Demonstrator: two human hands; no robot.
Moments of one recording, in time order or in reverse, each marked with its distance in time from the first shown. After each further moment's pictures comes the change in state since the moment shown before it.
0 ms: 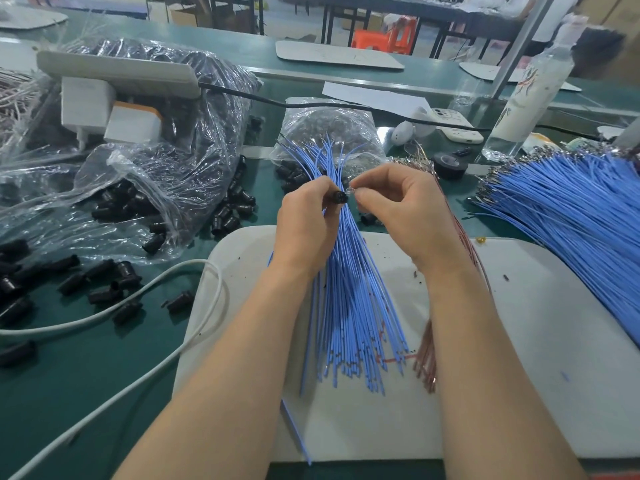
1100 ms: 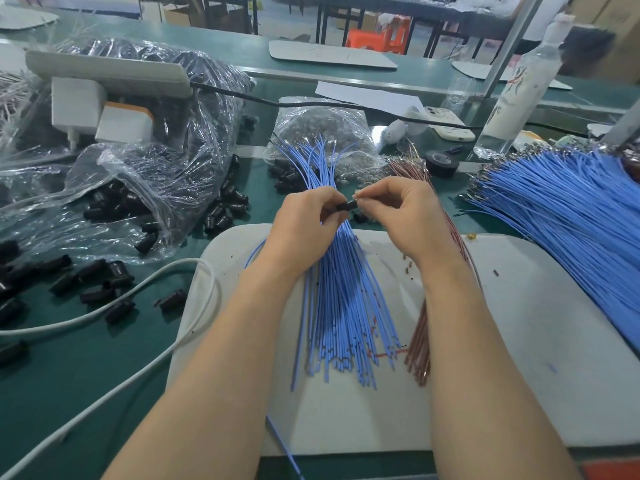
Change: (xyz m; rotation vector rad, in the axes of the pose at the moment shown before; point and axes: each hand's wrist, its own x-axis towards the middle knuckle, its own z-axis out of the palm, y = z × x) left_hand 0.001 -0.002 -0.003 0.026 -0.210 0.004; right_hand 0.007 0.031 -0.009 -0.147 0.029 0.057
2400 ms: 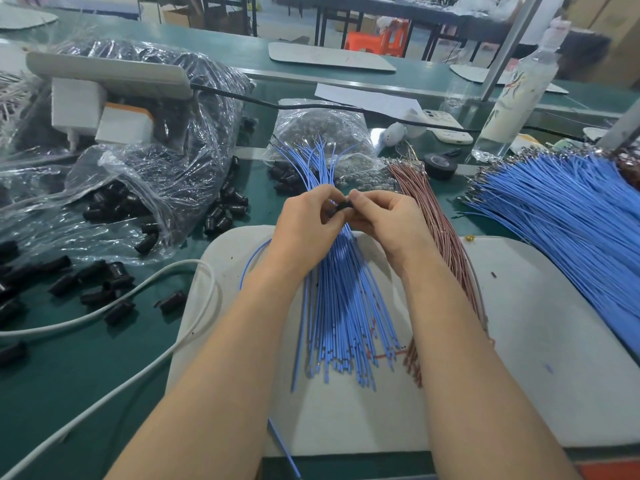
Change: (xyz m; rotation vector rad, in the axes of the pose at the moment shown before) left_hand 0.001 0.002 0.004 -0.059 0.041 -0.023; right_hand 0.001 0.001 0.022 0.474 -0.031 0.287
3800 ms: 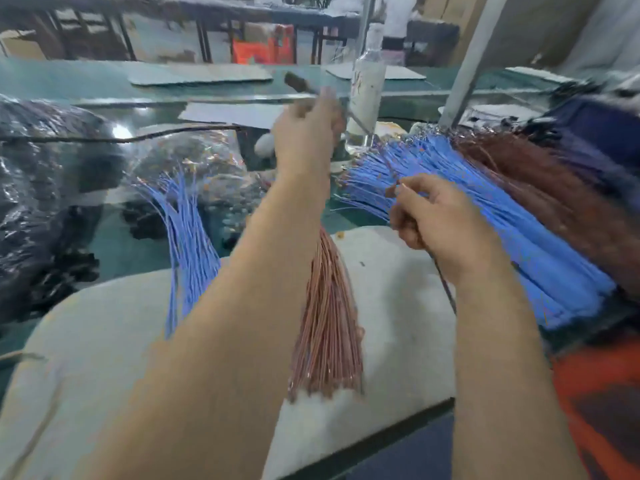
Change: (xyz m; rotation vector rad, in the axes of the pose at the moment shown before) left_hand 0.075 0.158 0.106 -0.954 0.001 -0.352; right_hand -0.068 -0.055 -0.162 -0.271 0.346 -0.030
